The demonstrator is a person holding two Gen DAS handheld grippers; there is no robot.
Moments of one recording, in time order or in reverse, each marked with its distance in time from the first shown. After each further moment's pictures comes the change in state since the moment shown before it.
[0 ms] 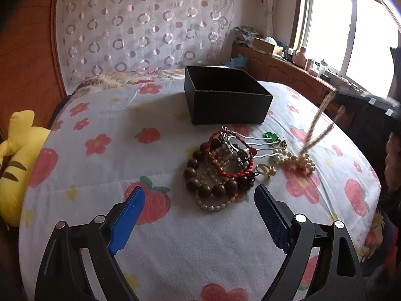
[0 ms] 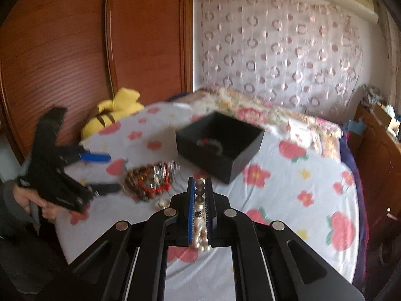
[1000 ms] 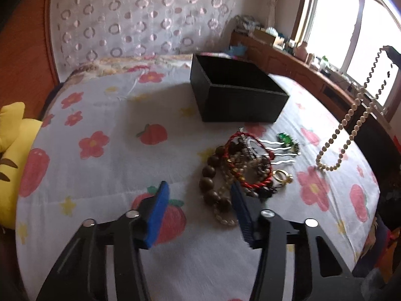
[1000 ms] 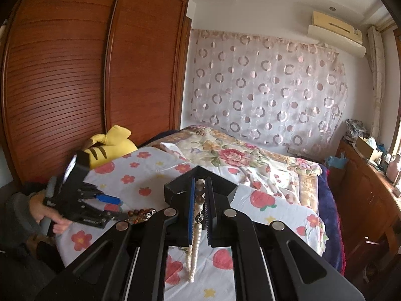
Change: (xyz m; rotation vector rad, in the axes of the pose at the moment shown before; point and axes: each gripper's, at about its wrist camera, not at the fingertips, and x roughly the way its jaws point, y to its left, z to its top) left arm 0.029 0.023 0.022 -0.020 0.103 -0.045; right arm -0.056 -0.003 0.042 -0.055 -0.166 -0.089
